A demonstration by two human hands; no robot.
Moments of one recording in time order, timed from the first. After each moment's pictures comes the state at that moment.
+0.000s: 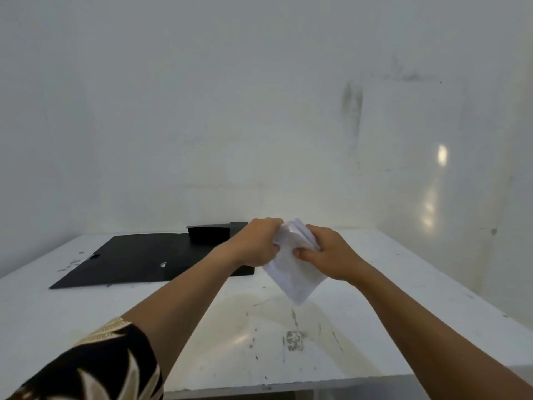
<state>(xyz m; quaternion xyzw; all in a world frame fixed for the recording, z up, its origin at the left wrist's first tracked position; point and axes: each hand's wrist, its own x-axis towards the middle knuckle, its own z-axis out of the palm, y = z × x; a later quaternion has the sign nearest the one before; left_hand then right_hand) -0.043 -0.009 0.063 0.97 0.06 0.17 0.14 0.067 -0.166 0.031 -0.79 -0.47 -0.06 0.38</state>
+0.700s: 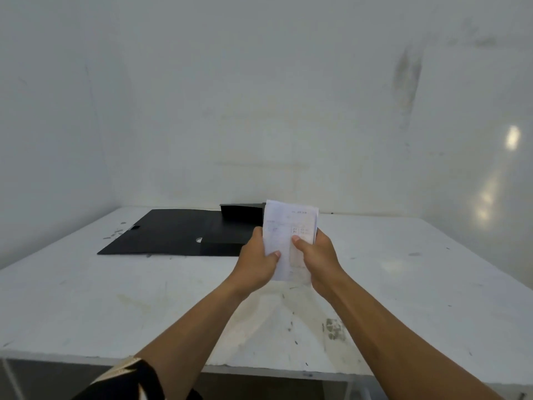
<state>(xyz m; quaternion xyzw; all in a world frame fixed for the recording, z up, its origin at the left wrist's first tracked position) -0.076 0.037 -0.034 0.79 0.19 0.31 0.48 0.024 -0.060 -0.029 -0.63 -0.26 0.16 0.71</state>
